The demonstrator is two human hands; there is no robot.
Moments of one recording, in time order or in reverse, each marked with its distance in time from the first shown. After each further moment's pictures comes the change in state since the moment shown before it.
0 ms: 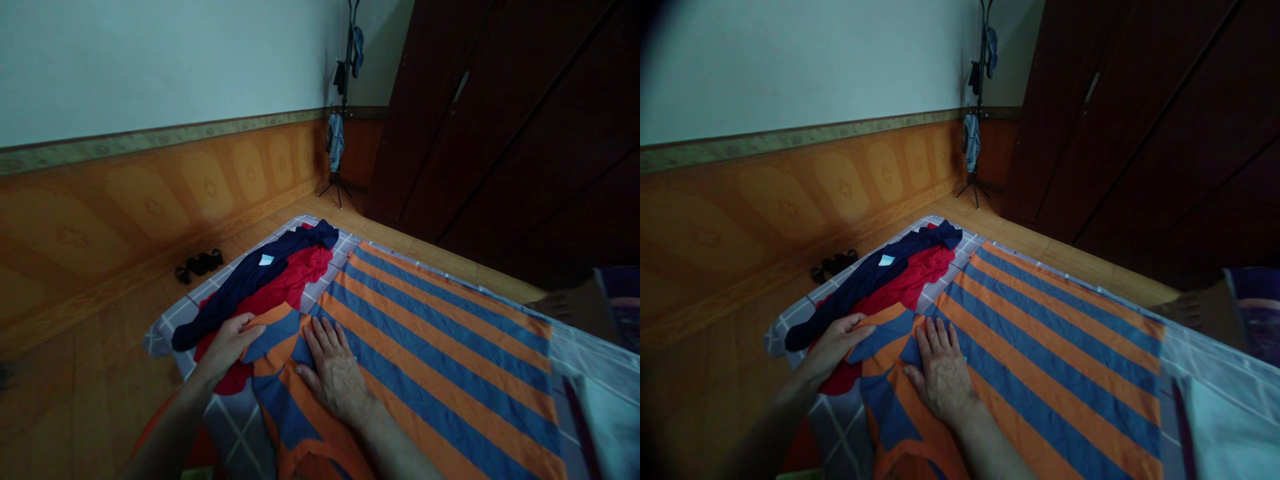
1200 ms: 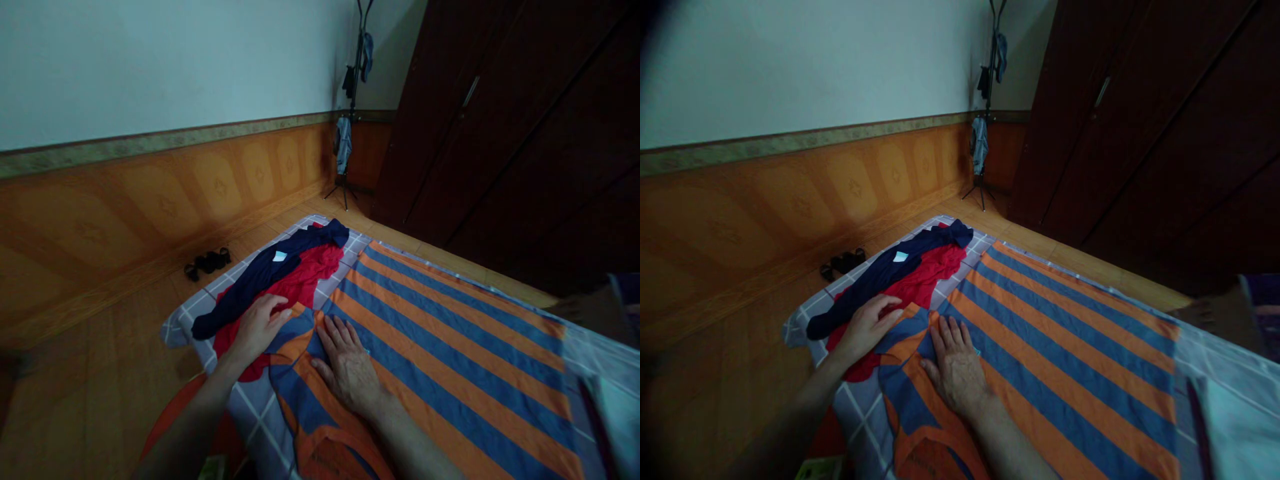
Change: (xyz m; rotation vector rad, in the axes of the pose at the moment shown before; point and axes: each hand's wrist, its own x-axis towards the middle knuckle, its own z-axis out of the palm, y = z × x) left_hand 0.010 0.009 0.006 0.675 0.175 0.558; right_hand -0.002 -0.007 0.000 -0.097 -0.038 -0.013
